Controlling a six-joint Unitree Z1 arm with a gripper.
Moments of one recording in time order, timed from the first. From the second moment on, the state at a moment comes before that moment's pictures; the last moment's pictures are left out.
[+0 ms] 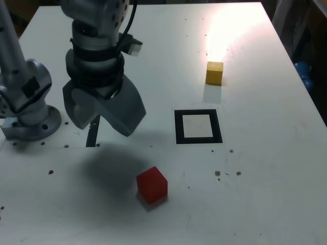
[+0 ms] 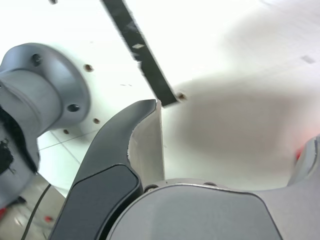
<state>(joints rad) -0.48 1.63 -1.06 1.19 0.02 -0.04</state>
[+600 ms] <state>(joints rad) -0.69 1.84 -1.30 1.24 0.06 0.05</state>
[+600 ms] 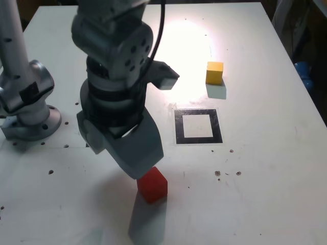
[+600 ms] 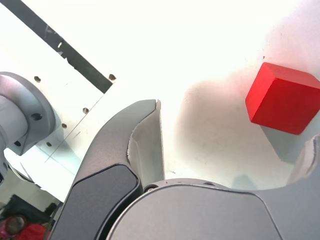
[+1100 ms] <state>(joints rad) -0.70 1.97 -1.36 1.21 0.08 0.08</state>
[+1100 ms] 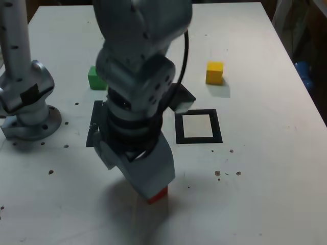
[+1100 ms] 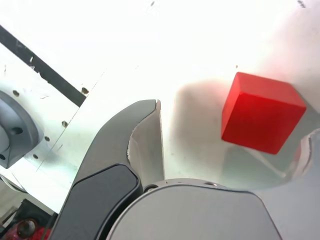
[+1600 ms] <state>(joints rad) -0.71 2.03 -1.41 1.21 0.08 0.08</state>
